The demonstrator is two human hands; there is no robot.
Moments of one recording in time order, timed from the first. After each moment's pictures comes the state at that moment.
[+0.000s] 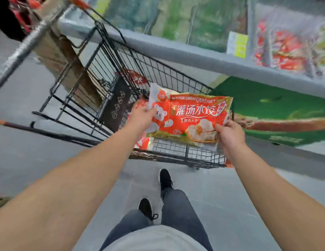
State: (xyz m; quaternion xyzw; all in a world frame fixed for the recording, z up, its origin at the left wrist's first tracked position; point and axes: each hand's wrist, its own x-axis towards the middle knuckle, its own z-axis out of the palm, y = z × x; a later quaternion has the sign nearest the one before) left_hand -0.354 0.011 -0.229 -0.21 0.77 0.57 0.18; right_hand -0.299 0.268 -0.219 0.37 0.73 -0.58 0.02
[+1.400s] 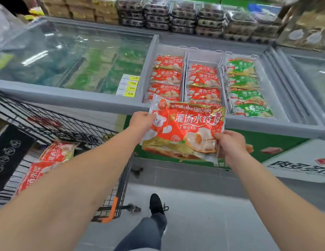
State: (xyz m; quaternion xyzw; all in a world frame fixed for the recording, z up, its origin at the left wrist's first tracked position) left_hand -0.462 0.522 -0.165 -0.16 0.79 0.57 0.15; right_hand -0.361 0.769 -0.157 0.39 0.69 -0.61 -0.03
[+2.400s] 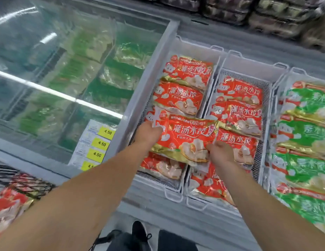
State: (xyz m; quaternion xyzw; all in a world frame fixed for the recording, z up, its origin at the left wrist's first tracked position) left_hand -0.856 0.639 -0.276 -0.28 0.80 0.49 0.21; right_hand -0.817 0.864 -0.291 0.40 0.75 -0.50 0.18
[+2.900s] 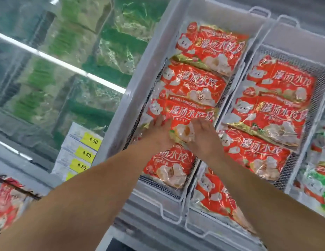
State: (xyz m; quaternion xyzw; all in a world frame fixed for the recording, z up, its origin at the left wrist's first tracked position) left_hand -0.904 0.645 -0.374 -0.03 0.90 0.15 0.40; right_hand -0.903 0.831 -0.370 -0.11 0.94 -0.15 0.28
